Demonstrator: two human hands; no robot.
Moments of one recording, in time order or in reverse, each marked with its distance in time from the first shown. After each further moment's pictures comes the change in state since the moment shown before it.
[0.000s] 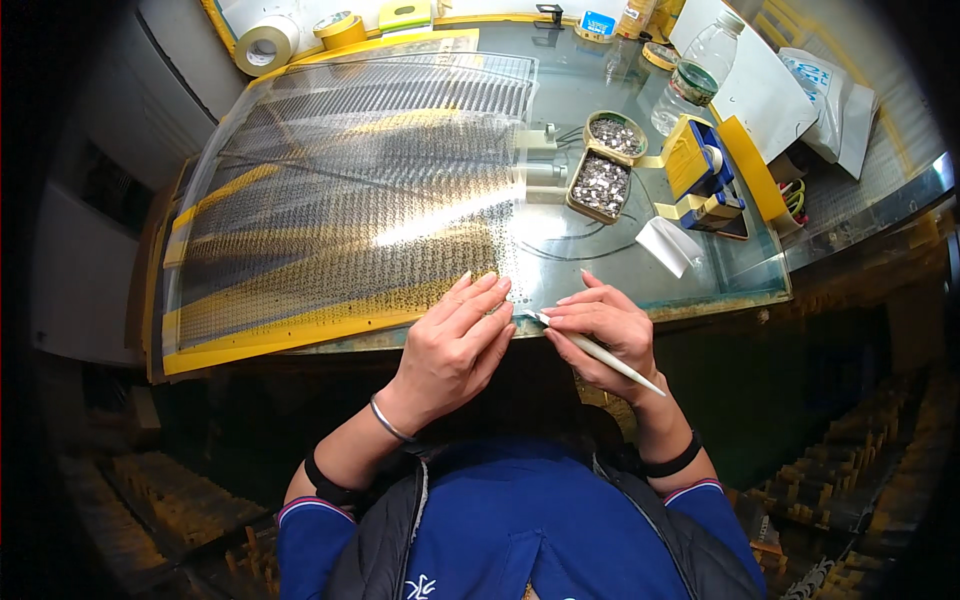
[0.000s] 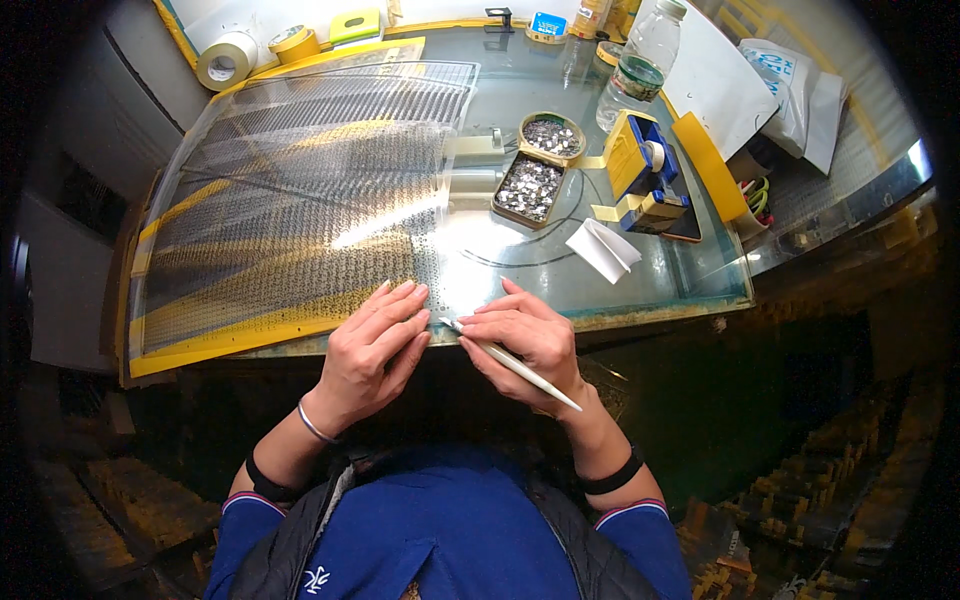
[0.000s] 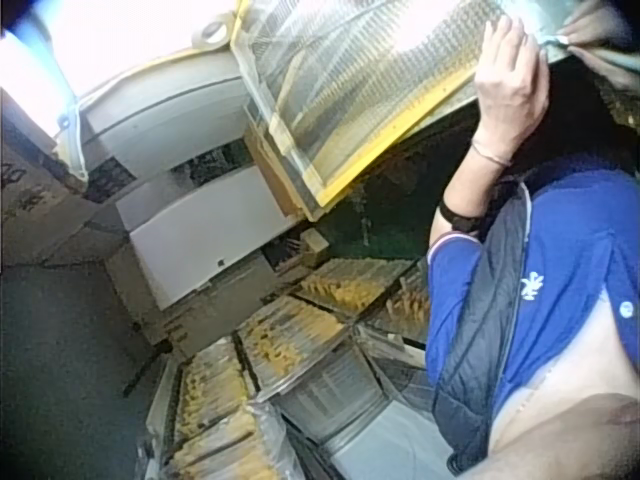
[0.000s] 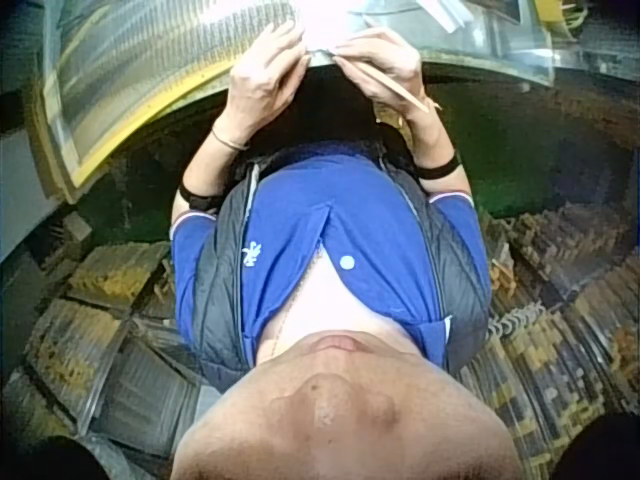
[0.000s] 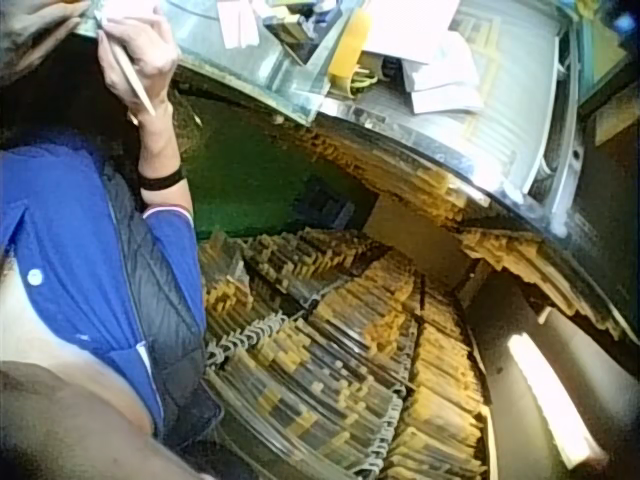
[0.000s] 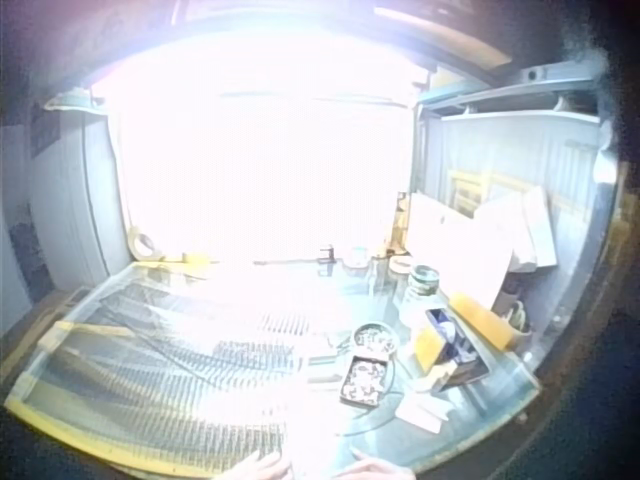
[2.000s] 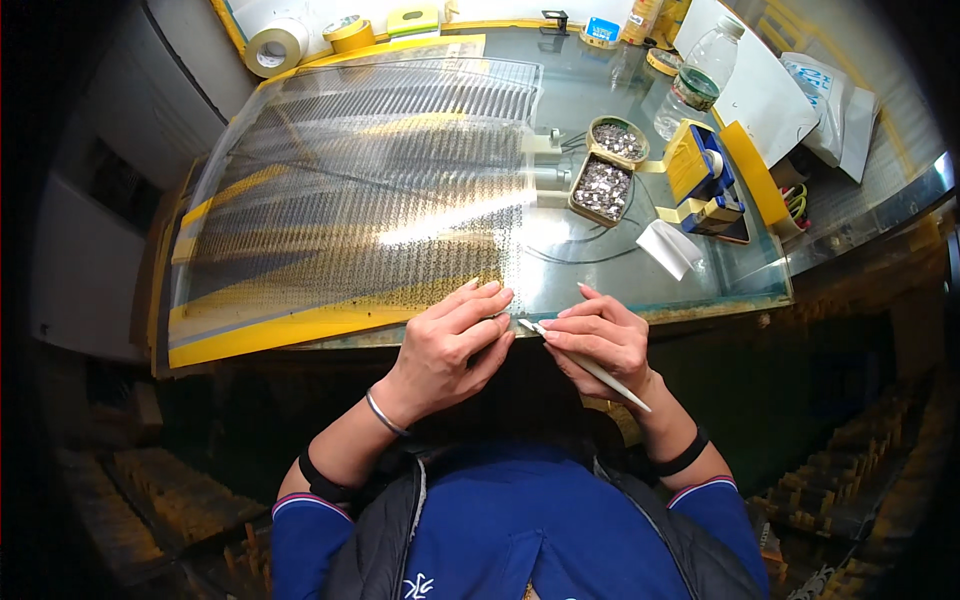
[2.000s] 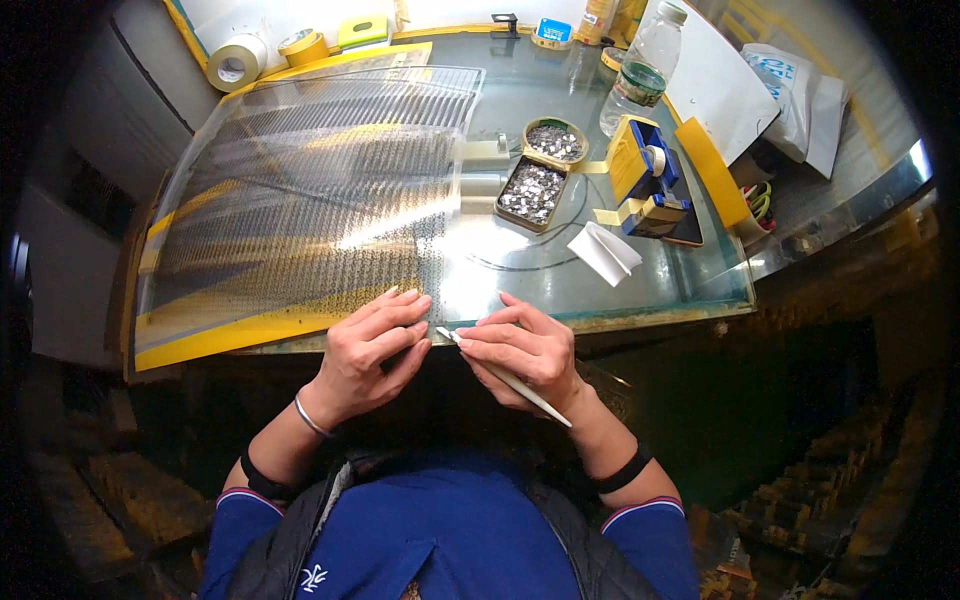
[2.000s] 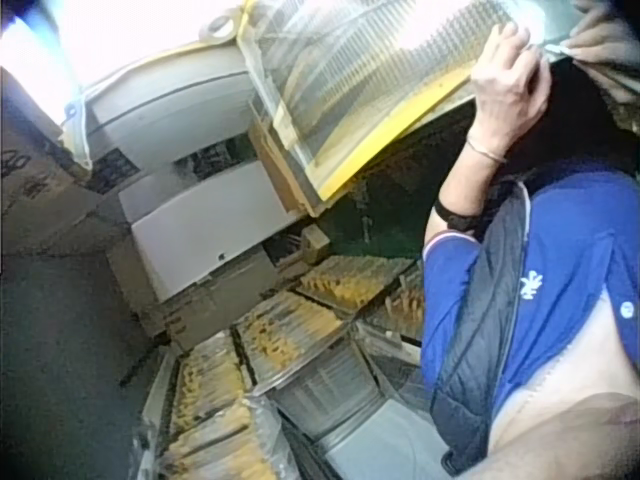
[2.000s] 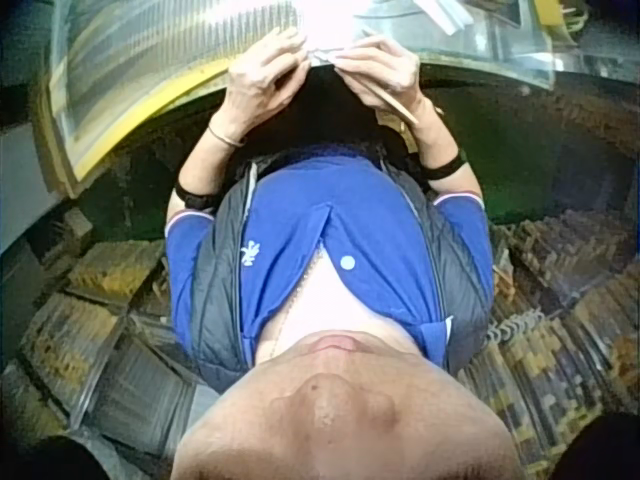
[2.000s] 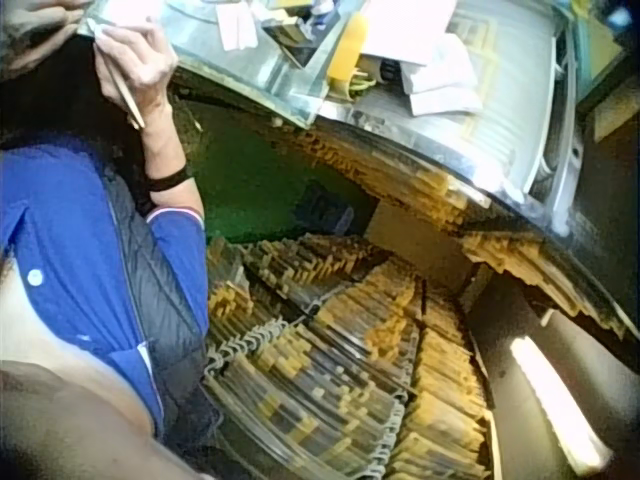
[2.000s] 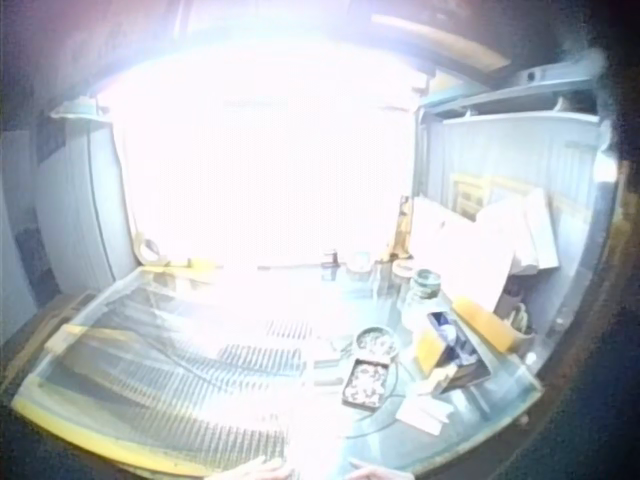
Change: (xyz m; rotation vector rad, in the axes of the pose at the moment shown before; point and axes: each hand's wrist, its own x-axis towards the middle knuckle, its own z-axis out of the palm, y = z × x) left_hand 0.001 -0.002 -0.007 -0.092 -0.018 0.028; right_hand -0.006 0.004 -0.001 -0.089 -0.009 -0.209
